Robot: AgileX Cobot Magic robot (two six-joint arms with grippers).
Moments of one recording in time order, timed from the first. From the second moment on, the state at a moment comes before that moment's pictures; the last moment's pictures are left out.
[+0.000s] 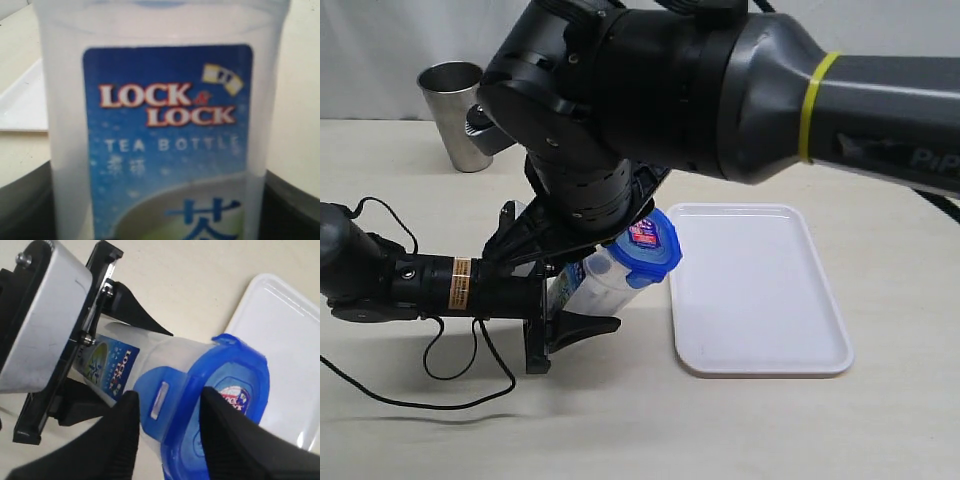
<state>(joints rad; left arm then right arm) -0.27 2.22 -0.86 1.24 -1.16 -0.16 0.97 1.92 -1.64 -0.45 1.18 0.55</state>
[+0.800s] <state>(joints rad) -0.26 2.22 -0.85 1.25 -1.19 -0.16 0.99 1.86 -1.68 -0.40 1.10 0.38</state>
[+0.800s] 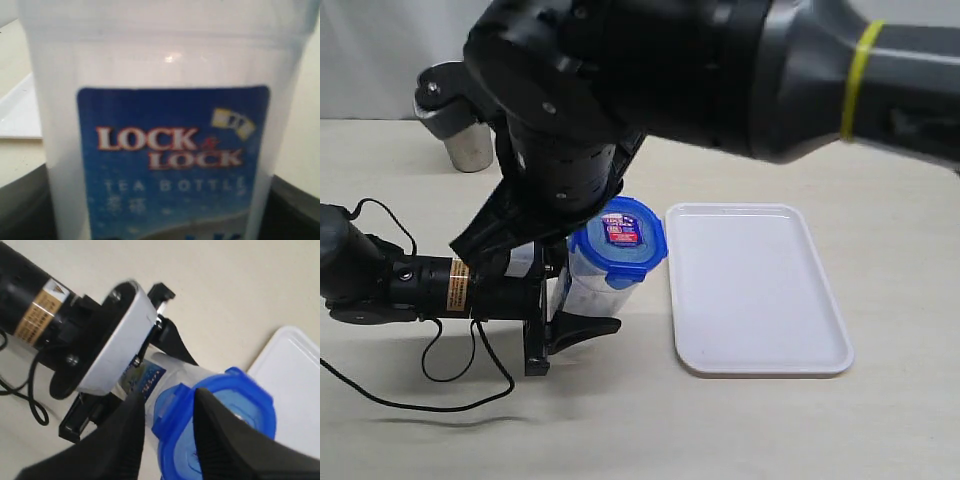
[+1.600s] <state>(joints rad) -0.26 2.22 -0.85 1.25 -1.19 -0.15 0.99 1.30 -0.97 -0.78 0.60 0.71</state>
